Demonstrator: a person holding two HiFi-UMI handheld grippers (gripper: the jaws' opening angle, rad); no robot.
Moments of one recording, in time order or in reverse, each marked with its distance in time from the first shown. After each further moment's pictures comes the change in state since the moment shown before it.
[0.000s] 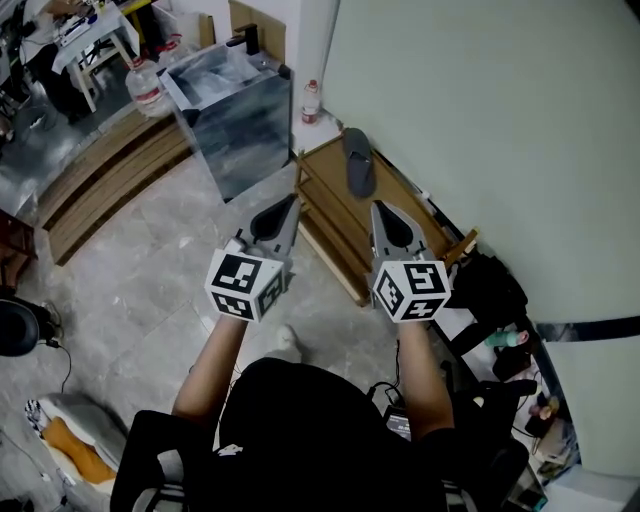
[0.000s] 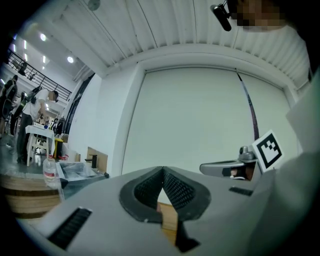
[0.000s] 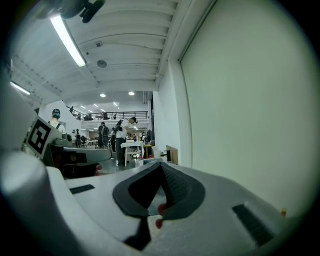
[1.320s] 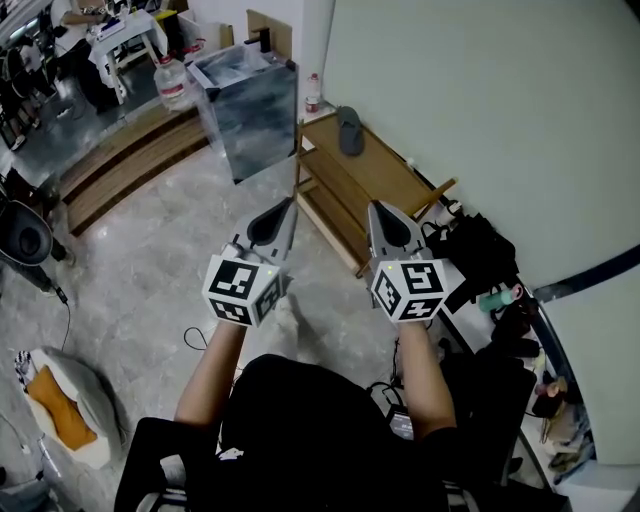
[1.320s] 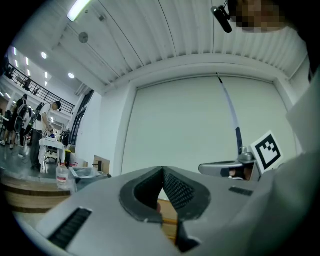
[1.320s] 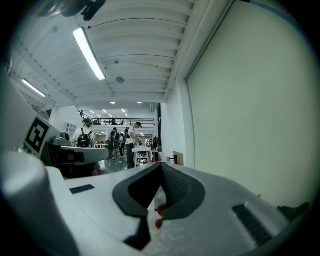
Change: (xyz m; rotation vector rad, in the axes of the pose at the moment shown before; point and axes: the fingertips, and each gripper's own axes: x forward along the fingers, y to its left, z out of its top) left arm -0.240 -0.233 -0.017 0.087 -0.097 0.084; right arm -0.315 0.077 -0.023 -0.034 -0.098 0.067
